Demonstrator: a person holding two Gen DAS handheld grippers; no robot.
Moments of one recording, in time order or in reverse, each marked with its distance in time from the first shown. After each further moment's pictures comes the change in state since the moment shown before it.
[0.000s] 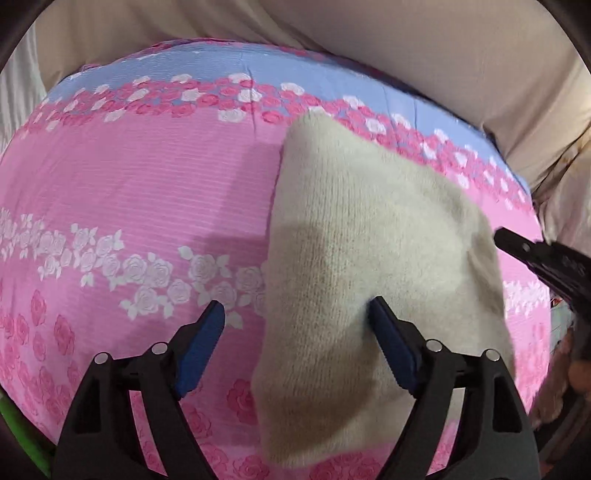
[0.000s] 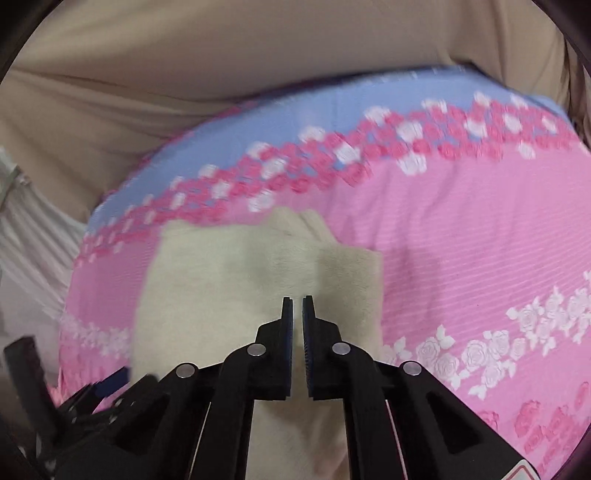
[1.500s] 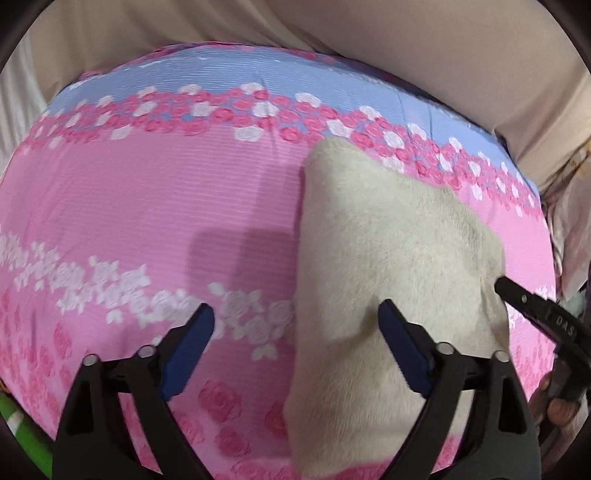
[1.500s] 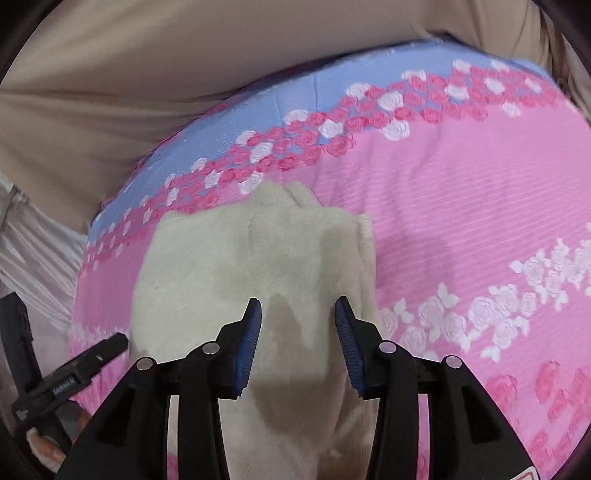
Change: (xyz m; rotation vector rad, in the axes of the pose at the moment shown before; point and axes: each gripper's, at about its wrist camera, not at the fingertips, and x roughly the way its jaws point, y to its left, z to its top) left arm 0.009 0.007 0.031 0.051 0.044 0.032; right arm 0.041 -0.019 -0.014 0.100 0.084 0.007
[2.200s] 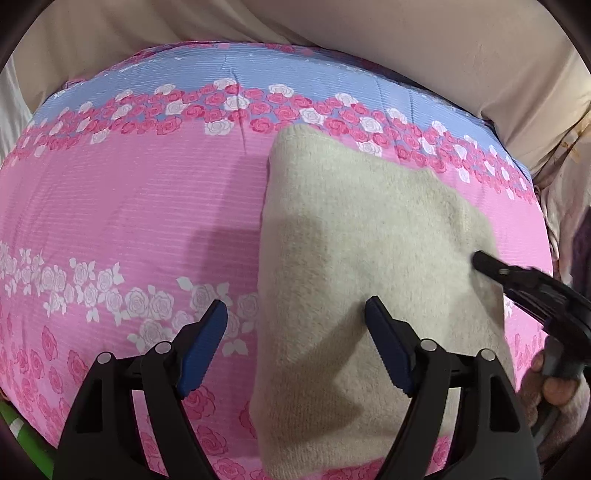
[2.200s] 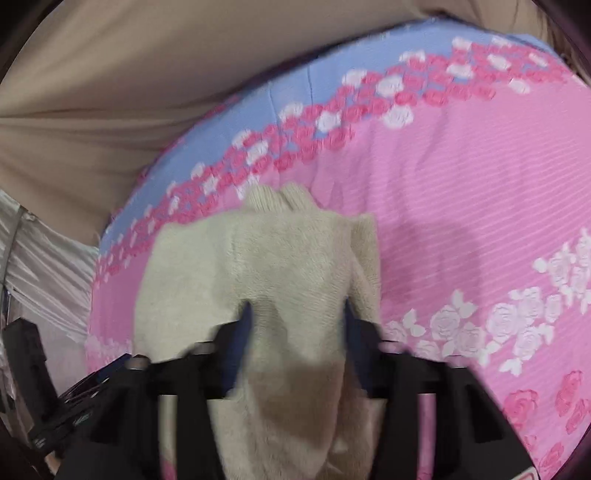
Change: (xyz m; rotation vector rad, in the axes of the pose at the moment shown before) left arm 0.000 -0.019 -0.010 0.030 0.004 -0.022; right arm 0.005 -0.010 0.007 0.059 -0.009 0.067
